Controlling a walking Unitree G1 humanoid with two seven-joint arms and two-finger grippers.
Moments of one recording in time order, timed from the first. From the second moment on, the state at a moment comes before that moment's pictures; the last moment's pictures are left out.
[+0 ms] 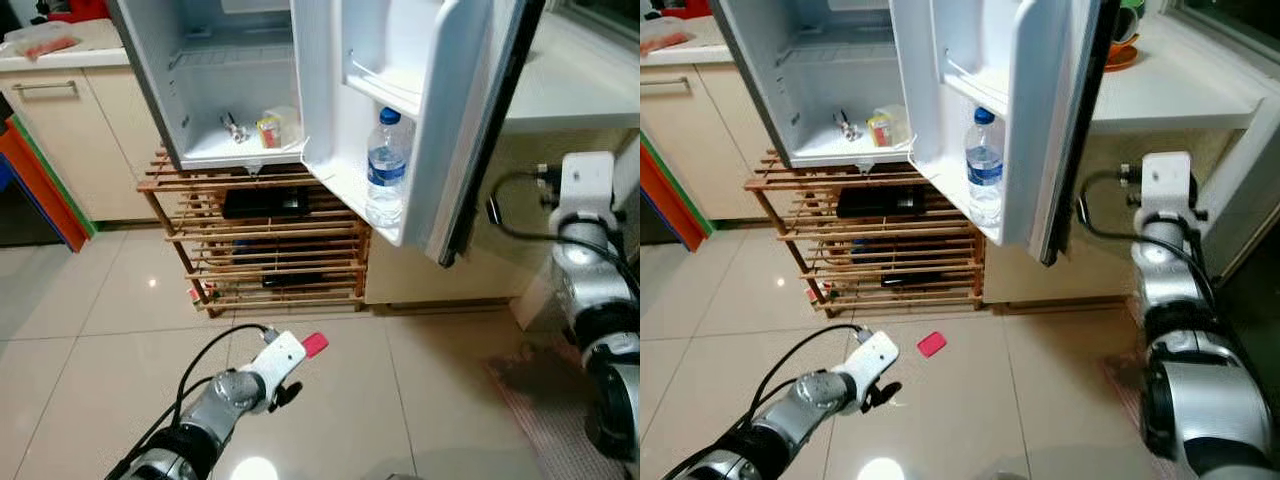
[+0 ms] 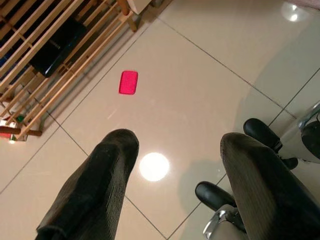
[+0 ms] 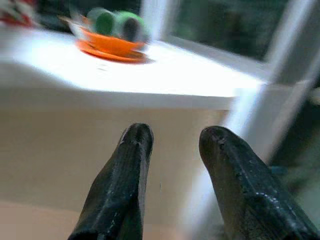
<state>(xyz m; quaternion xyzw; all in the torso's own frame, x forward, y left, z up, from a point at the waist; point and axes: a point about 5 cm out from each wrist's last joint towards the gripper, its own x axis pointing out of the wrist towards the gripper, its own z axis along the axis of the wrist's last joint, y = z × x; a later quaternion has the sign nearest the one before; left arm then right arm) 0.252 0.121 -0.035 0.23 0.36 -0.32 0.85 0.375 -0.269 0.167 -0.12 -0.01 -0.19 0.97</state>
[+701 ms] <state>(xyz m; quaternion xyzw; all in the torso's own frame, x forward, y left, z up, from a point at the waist) 0.247 0.109 -0.044 0.24 0.36 -0.32 0.84 0.333 -0.130 0.243 0.34 -0.11 0.35 0.86</state>
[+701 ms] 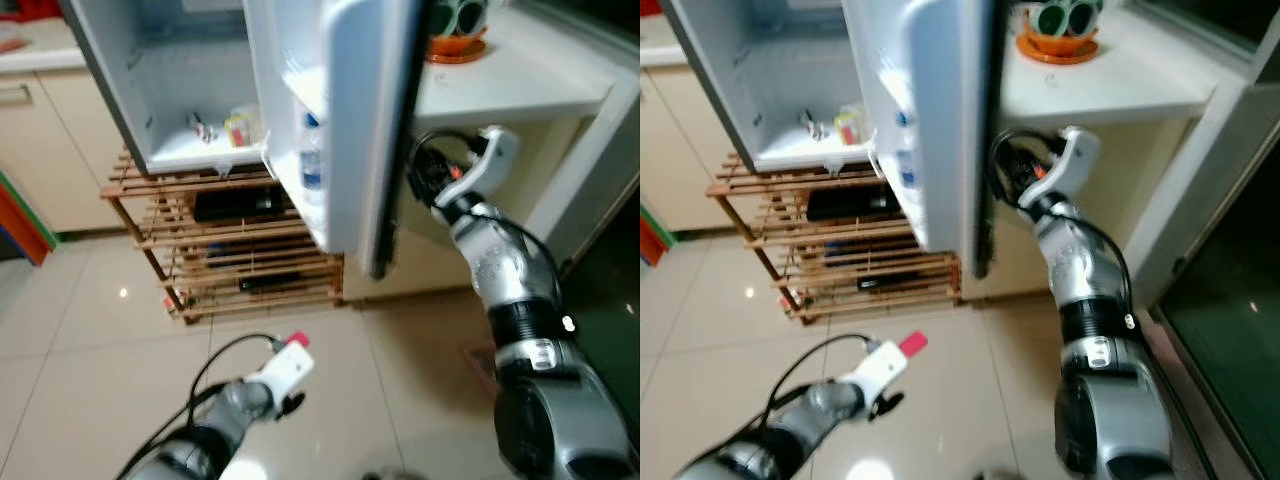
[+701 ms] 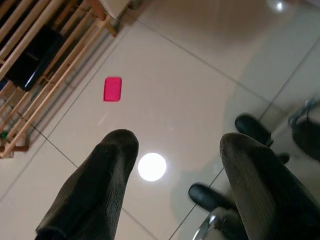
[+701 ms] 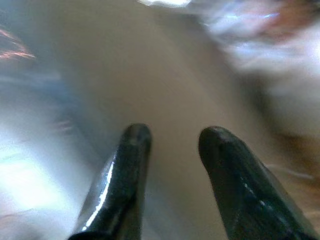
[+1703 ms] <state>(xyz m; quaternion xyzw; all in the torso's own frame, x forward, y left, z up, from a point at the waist) 0.246 0.116 -0.046 0.23 0.37 -0.31 0.85 0.299 -0.116 0.280 0.34 -0.16 0.47 0.80</state>
